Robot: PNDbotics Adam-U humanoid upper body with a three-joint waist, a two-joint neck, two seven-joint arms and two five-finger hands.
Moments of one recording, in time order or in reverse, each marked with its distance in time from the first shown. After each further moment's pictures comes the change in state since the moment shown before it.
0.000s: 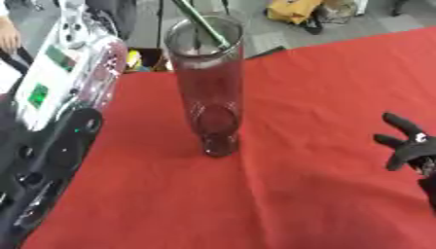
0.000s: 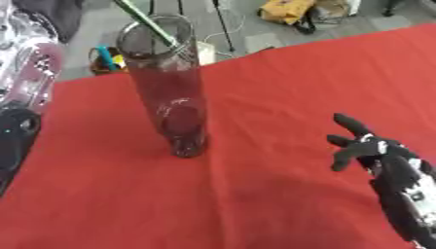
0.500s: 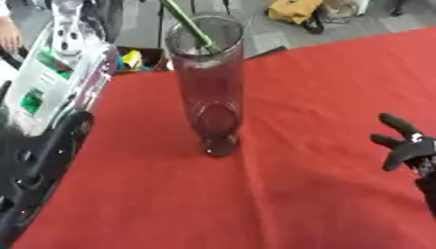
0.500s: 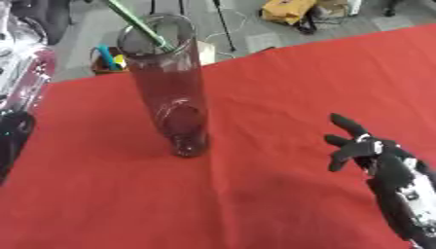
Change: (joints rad) left arm 0.014 0.023 0.000 0.019 -0.176 0.007 -0.107; right arm 0.001 0.000 0.000 0.000 0.004 0.003 0.002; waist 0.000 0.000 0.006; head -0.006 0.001
